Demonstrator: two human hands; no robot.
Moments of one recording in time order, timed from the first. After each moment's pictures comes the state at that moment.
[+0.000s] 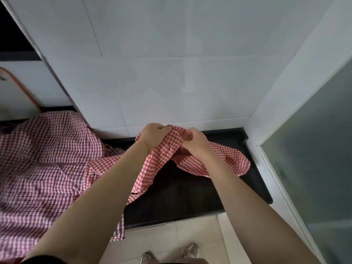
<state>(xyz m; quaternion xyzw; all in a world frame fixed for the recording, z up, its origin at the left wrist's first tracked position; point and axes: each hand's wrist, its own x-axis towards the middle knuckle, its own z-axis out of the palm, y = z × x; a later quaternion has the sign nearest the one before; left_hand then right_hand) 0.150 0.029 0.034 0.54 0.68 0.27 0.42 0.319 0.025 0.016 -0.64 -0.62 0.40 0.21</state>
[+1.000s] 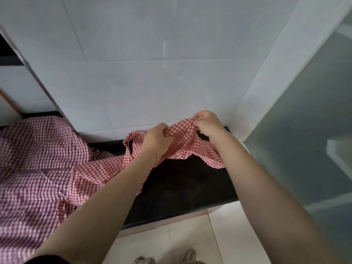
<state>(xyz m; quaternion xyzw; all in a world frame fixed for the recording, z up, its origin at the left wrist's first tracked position) 0.206 0.005 0.028 0.64 0.65 0.30 0.26 0.385 0.044 0.076 -0.68 -0.55 0.39 0.29</state>
